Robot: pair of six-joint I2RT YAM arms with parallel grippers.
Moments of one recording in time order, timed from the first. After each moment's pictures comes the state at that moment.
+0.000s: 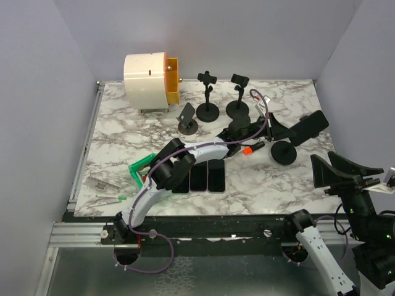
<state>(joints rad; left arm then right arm) -0.94 2.37 1.81 0.83 0.46 -1.10 0.33 0.16 1.06 -0.58 0.08 0.32</state>
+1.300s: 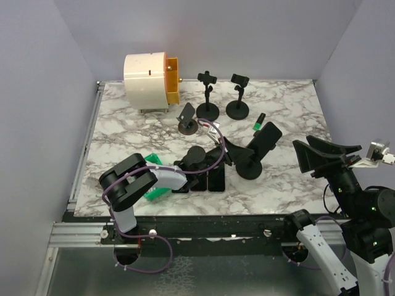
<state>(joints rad) -0.97 1.76 0.79 1.19 0.14 -1.09 0.33 0.30 0.99 -0.36 -0.08 0.46</state>
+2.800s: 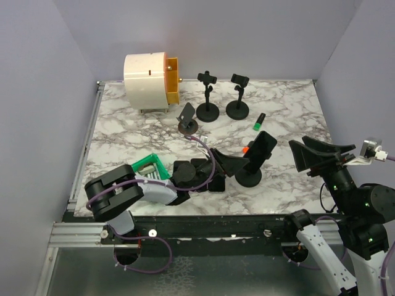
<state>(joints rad) -1.10 1.63 0.58 1.32 -0.10 -1.05 0.33 0.30 0.95 -0.35 -0.08 0.47</state>
